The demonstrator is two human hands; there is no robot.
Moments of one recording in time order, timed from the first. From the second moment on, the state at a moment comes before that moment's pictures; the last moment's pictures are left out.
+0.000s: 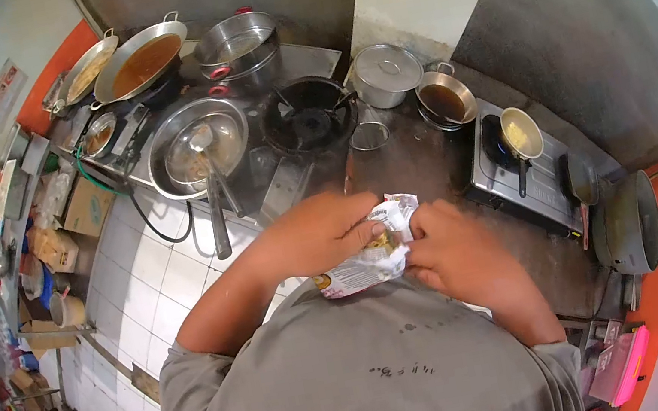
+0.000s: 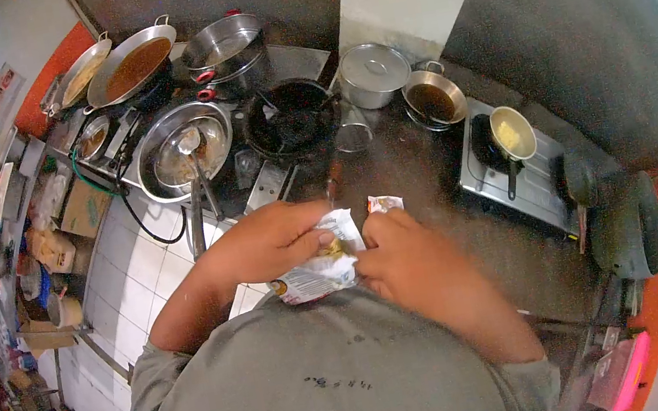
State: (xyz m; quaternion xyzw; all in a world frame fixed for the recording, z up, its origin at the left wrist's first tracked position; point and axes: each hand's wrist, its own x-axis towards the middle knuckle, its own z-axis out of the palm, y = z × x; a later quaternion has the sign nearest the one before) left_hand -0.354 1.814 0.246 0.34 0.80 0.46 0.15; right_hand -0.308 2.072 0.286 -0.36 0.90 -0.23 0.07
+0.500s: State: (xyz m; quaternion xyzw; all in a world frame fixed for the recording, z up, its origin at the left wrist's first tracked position) left_hand -0.334 1.807 0.218 0.21 0.80 0.53 0.21; right_hand -0.271 2.095 0.249 -0.42 0.86 -0.31 0.02
